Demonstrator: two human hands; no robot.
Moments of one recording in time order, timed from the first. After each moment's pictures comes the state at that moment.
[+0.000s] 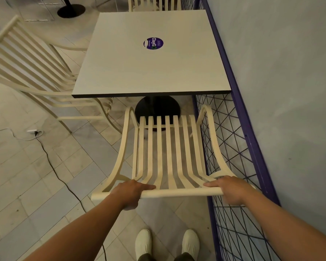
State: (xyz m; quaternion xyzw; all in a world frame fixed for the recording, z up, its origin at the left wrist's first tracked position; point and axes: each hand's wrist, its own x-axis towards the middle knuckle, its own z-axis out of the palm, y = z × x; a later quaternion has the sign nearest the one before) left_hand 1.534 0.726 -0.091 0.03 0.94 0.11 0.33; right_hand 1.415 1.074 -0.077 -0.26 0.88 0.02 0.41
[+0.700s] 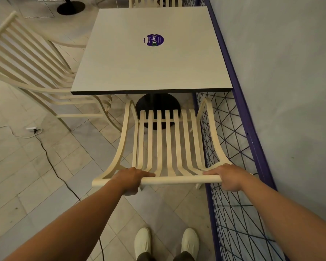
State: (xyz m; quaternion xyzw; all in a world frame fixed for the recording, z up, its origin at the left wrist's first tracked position) left_hand 1.502 0.717 -0.094 0.03 0.94 0.09 0.31; right_hand 1.384 1.062 -0.075 -0.25 0.88 0.02 0.40
